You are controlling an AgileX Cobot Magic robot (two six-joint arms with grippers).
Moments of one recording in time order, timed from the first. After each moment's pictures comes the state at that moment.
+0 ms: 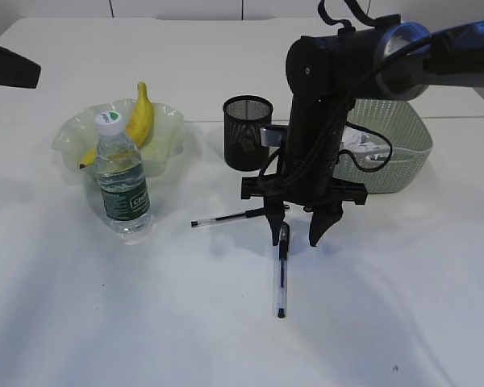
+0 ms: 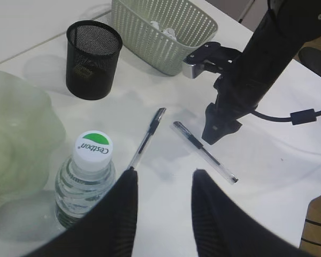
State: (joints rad) left arm 0.23 1.58 -1.25 -1.11 1.19 1.30; right arm 0.45 2.20 -1.74 0.12 1.22 0.43
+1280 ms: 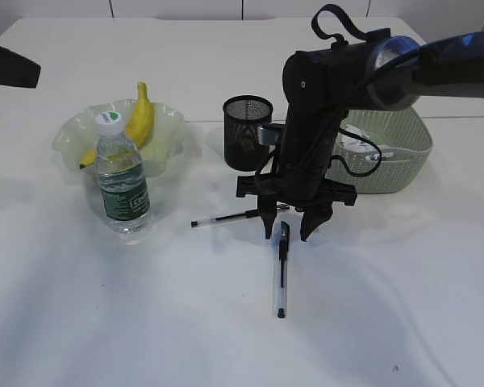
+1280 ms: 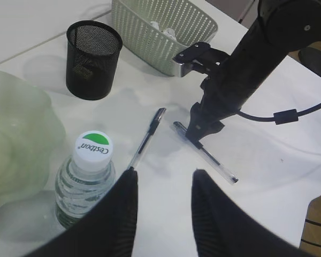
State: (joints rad) left arm 0.23 1.58 -1.25 -1.11 1.19 1.30; right arm 0.45 2.23 -1.74 0.10 1.10 0.45
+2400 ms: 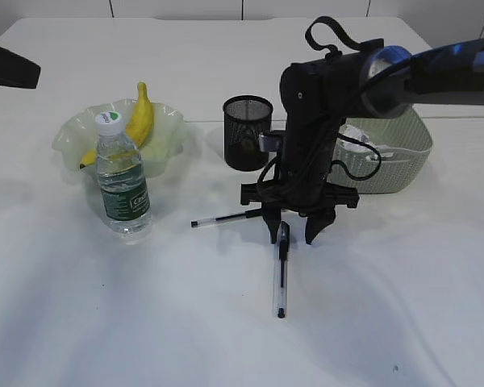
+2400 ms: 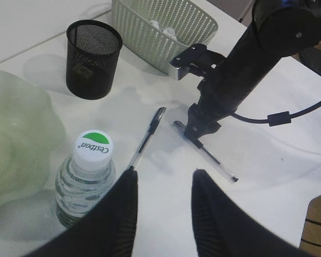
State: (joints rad) left arm 0.23 1.58 -1.25 -1.11 1.19 1.30; right arm 0.45 2.26 -1.74 0.05 1.09 0.46
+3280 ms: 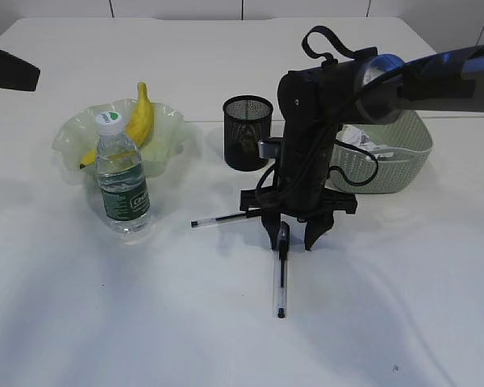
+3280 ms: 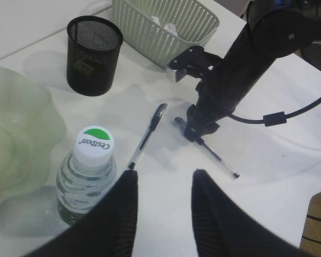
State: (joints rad) left arm 0.23 1.58 -1.25 -1.09 1.19 1.30; right arm 0.45 2.28 -1.75 0.06 1.10 0.46
